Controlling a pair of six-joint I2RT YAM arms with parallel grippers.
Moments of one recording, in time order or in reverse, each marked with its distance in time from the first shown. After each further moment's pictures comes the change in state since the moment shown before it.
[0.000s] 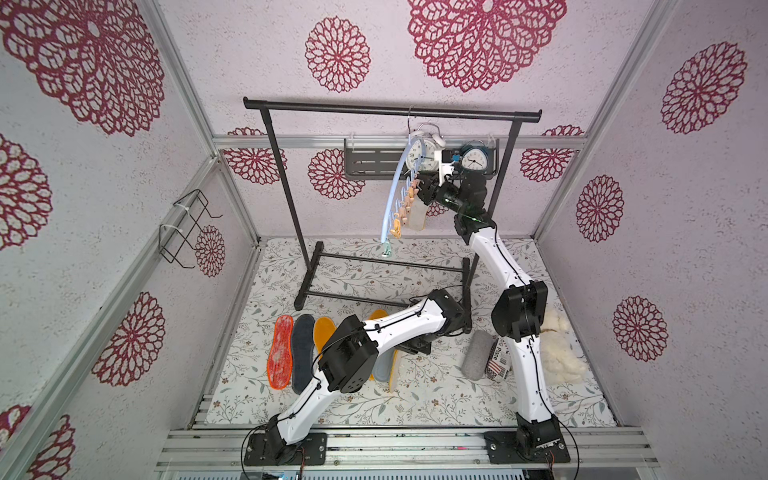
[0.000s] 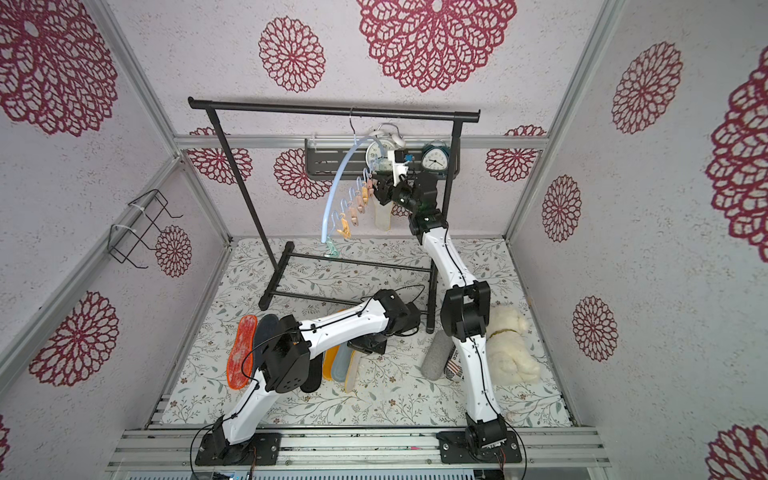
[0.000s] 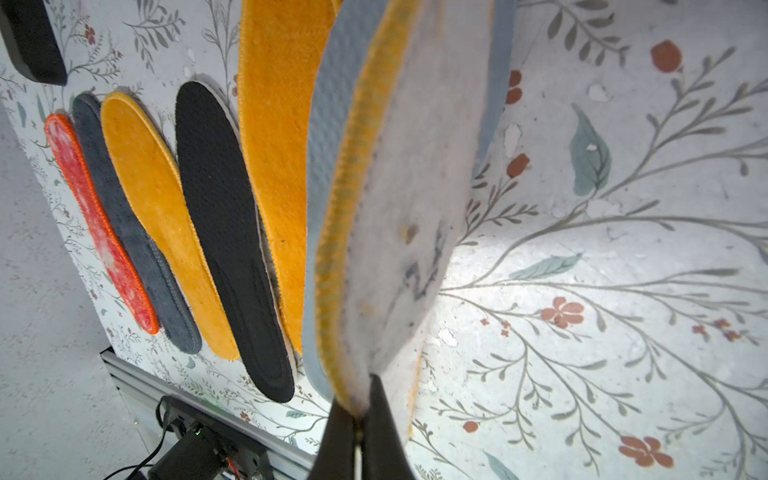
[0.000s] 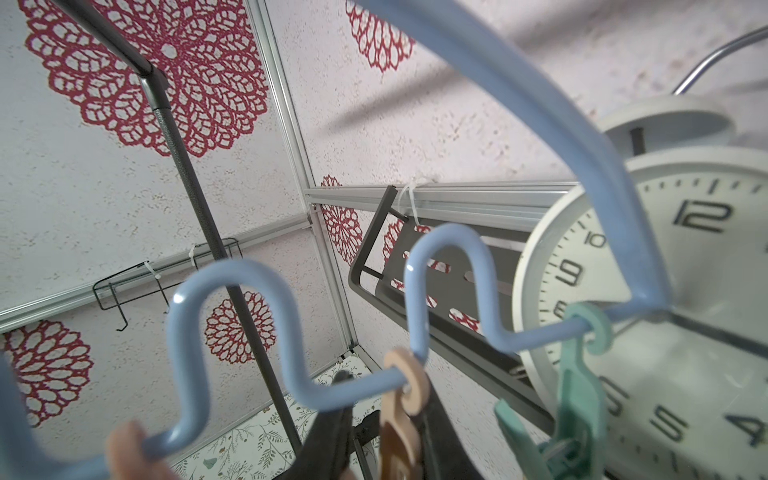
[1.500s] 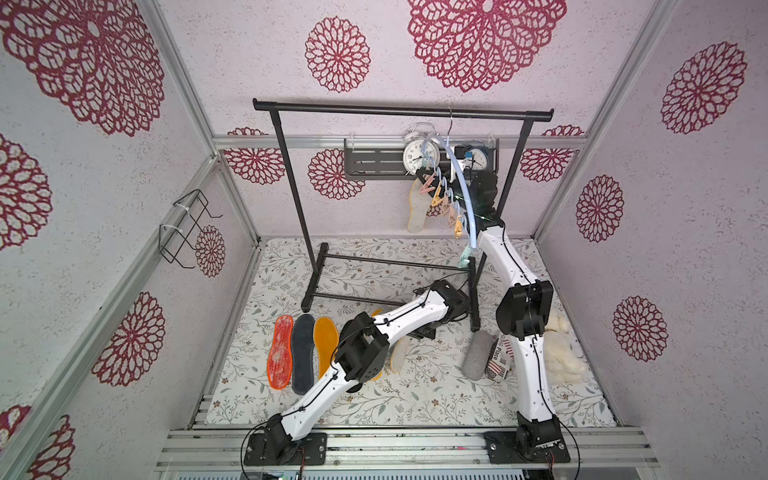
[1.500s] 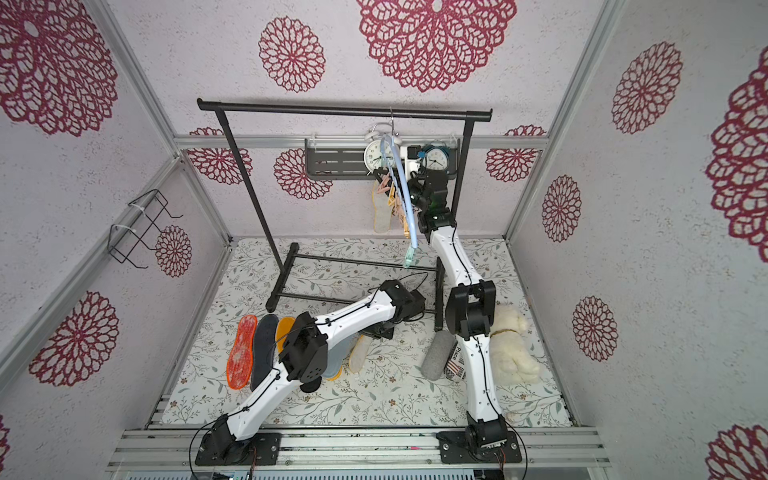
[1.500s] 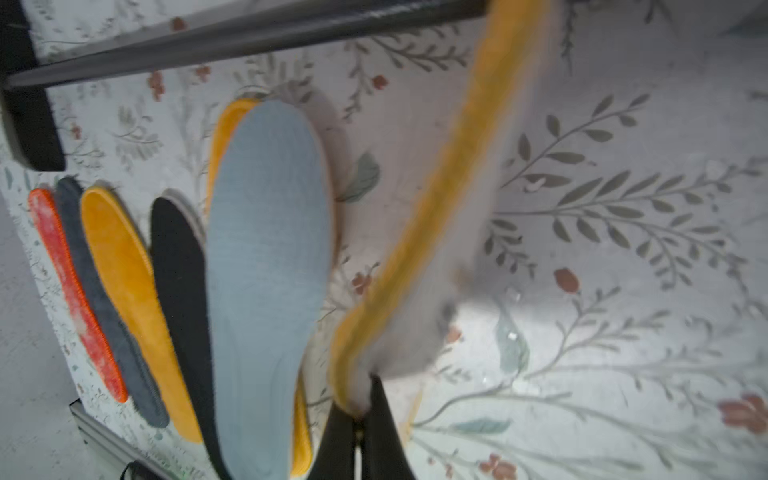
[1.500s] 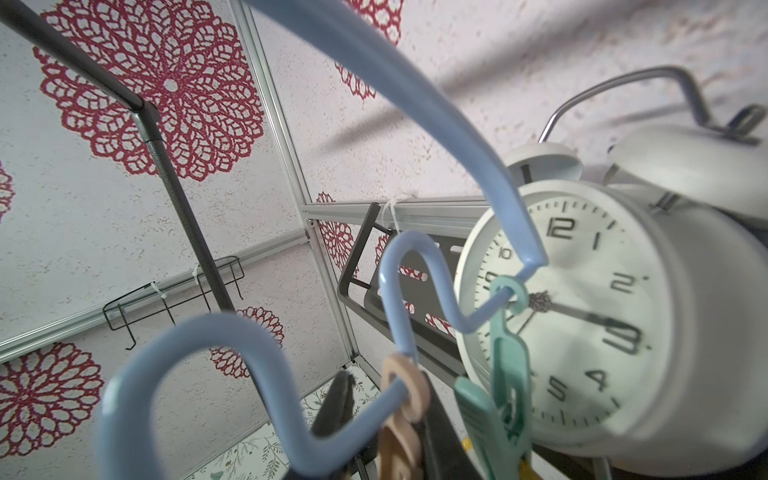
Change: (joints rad) left arm 0.048 0.297 0.344 0.003 -0.055 0.068; right arm -0.050 0.000 -0.002 0.047 -0.025 0.077
